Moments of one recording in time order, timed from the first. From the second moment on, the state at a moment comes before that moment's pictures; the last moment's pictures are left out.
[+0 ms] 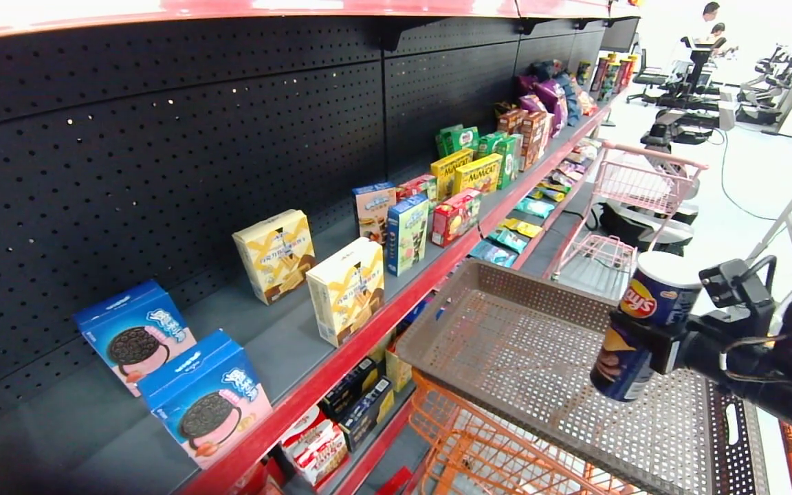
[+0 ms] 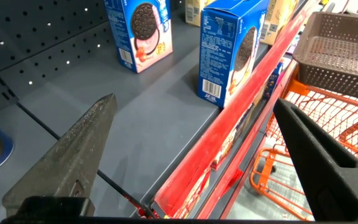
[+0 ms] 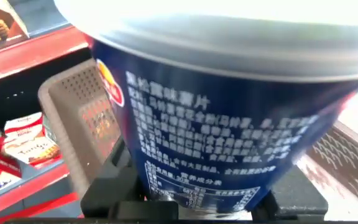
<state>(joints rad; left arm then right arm) 0.00 0.00 0.00 0.00 -0.01 0.01 0.07 1.71 -0.35 -1.26 0.29 -0.07</state>
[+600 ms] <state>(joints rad) 0.00 0.00 0.00 0.00 -0.01 0.01 0.14 1.45 -0.13 -1.26 0.07 -0.13</state>
